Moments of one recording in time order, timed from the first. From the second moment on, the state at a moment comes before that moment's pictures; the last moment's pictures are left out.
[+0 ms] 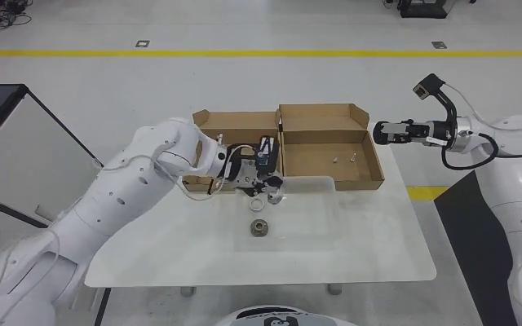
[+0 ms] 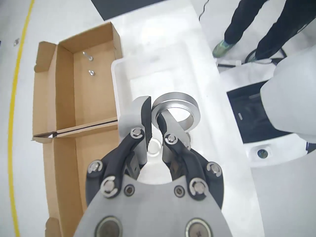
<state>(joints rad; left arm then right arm) 0.70 -0.95 -0.66 -1.62 0.57 -1.01 -0.62 -0.92 -0.78 1.30 -1.20 0.49 -0.41 1.41</state>
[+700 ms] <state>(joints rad) 0.82 -0.74 -0.67 -1.72 0.83 -1.01 0.27 -0.92 -0.78 1.30 -1.20 0.49 -0.41 1.41</state>
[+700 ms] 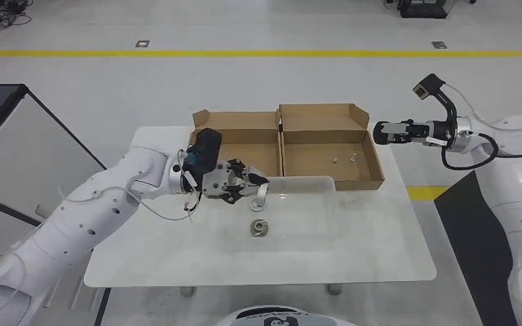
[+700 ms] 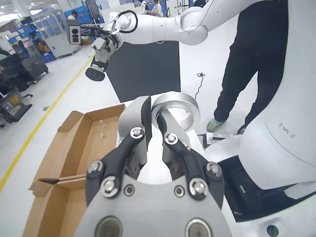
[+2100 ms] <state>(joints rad) 0.88 -0.75 -0.66 -1.80 0.66 -1.01 0.50 -0.92 -0.78 1.30 -1.20 0.49 -0.41 1.41</state>
